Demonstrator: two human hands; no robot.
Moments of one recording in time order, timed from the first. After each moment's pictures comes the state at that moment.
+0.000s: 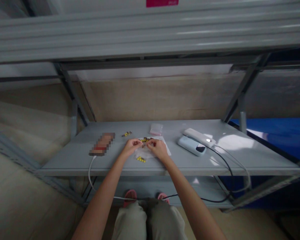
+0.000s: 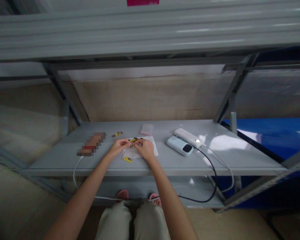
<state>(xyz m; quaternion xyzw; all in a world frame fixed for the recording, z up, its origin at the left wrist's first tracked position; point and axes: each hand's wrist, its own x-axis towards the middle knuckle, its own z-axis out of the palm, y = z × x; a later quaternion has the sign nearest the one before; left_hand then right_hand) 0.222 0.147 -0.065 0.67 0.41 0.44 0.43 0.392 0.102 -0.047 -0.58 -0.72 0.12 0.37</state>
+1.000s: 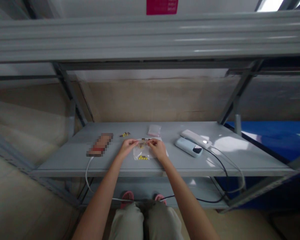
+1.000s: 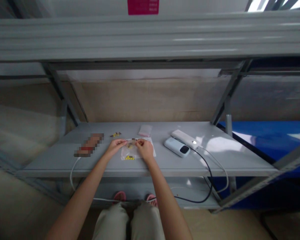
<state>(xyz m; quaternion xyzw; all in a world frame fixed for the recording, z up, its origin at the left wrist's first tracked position) 0.215 0.153 -0.069 0.64 0.43 0.48 0.41 0.398 0.109 -0.055 -0.60 -0.65 0.17 0.43</state>
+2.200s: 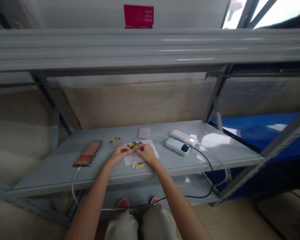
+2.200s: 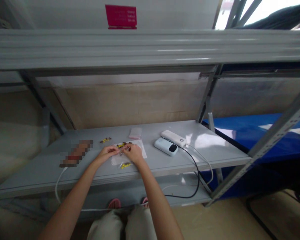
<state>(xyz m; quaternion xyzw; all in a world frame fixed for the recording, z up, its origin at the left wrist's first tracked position) 0.213 0.147 -0.058 0.74 0.40 0.35 0.41 0.393 0.102 -0.048 -0.56 -0.72 0.16 0.37</state>
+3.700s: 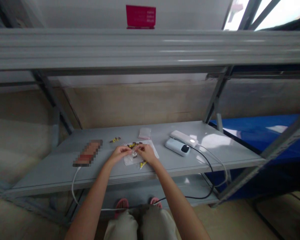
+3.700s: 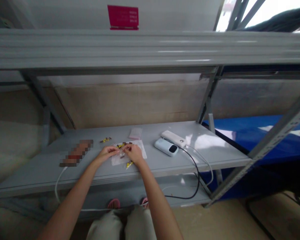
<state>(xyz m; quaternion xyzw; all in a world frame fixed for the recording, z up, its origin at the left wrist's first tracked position) 0.215 0.145 -0.056 0.72 0.40 0.35 0.44 0.396 0.105 -0.051 -0.52 -0.72 0.22 0.40</state>
